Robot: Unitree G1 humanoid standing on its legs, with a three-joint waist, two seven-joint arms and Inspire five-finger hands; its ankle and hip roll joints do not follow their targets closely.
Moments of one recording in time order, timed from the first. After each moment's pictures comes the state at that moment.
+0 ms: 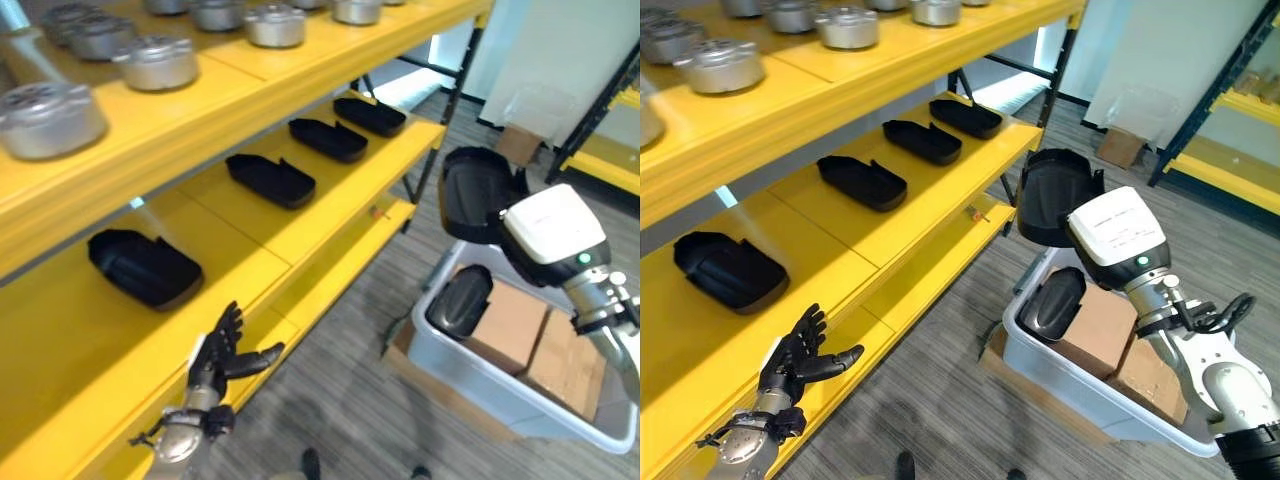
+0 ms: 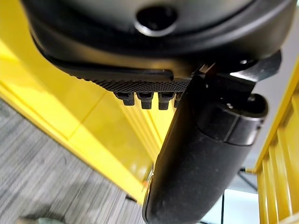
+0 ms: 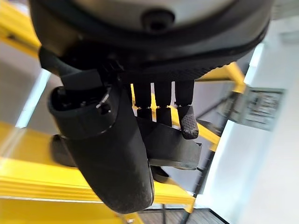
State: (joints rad) left arm 0.25 0.42 -0.02 0.11 -0.42 -0.11 0.04; right arm -0.08 -1.01 0.04 -0.15 -0.98 -0.10 -0.24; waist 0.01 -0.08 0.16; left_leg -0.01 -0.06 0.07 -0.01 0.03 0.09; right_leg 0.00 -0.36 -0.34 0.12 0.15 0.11
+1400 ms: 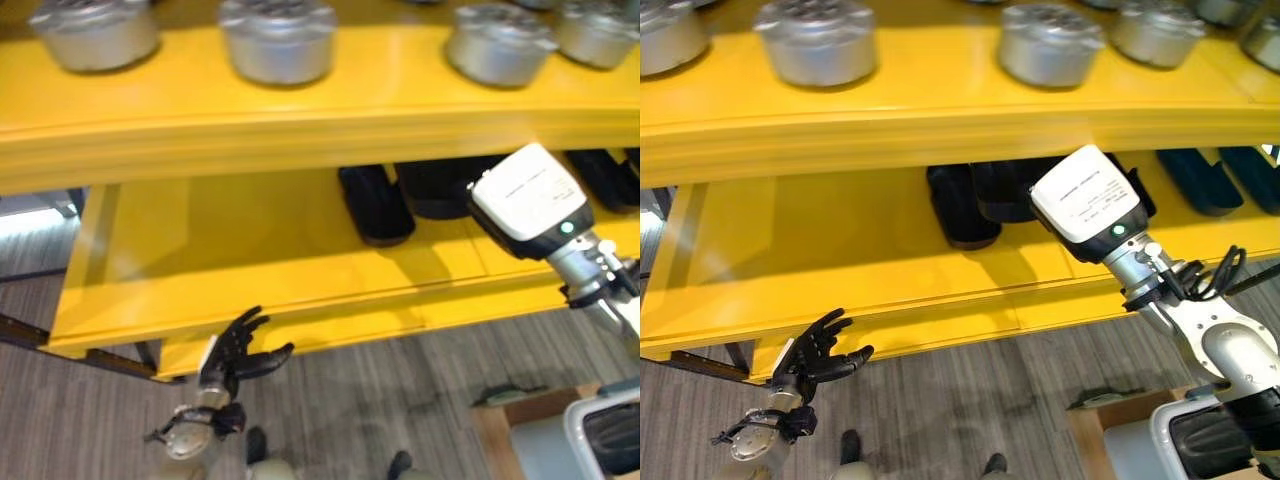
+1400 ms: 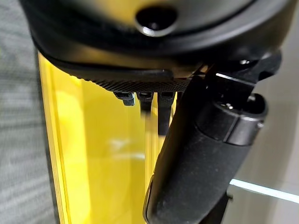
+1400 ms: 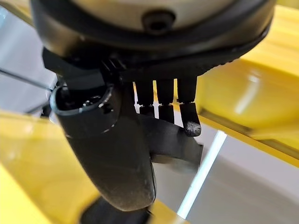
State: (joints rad) left arm 0.20 0.43 -0.10 0.13 -0.47 -0.08 0.08; right arm -0.28 -1.11 0.20 -0.20 -0.90 -0.14 -0.29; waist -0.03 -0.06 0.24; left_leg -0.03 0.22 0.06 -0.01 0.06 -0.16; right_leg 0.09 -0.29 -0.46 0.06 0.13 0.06
